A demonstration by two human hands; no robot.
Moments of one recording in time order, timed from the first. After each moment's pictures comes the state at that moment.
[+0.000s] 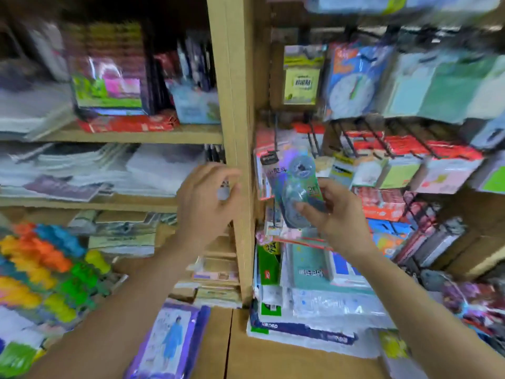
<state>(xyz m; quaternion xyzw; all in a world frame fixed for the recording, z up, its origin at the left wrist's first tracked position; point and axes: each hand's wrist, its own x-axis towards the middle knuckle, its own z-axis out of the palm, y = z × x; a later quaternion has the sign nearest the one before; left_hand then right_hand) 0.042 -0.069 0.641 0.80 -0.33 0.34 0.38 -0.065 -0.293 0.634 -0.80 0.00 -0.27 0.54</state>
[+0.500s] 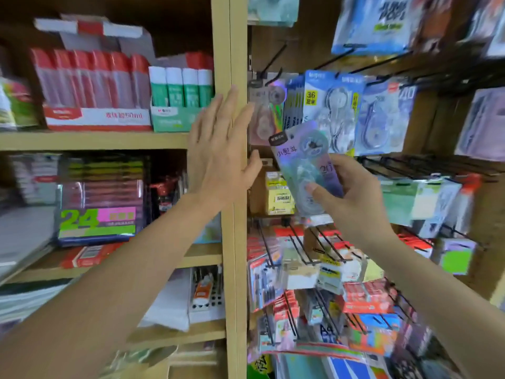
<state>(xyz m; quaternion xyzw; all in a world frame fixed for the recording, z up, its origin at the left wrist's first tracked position) 0.153 -0.121 0.872 0.69 -0.37 0.59 0.20 -0.007 -0.293 0.831 -0.79 -0.03 -0.48 0.39</state>
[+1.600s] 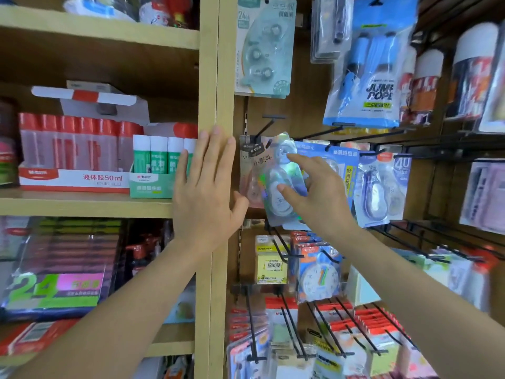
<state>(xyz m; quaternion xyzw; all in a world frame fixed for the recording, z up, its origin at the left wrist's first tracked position) 0.178 -0.156 0.907 0.72 -0.29 0.60 0.19 0.082 -0.339 0.930 -0.82 -0.02 -0.54 0.16</state>
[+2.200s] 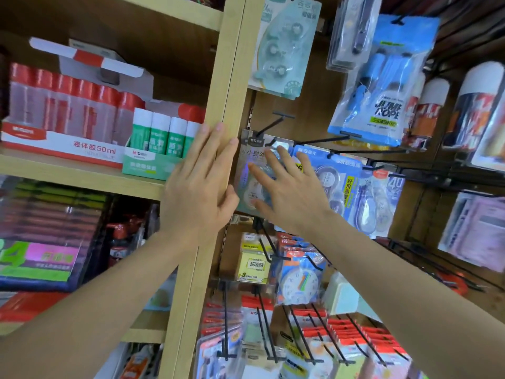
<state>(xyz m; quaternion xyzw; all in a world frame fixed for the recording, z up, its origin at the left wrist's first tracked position) 0.186 -0.153 0.893 0.66 -0.33 0.61 0.28 0.113 -0.337 0.945 -0.85 0.01 -0.38 -0.37</state>
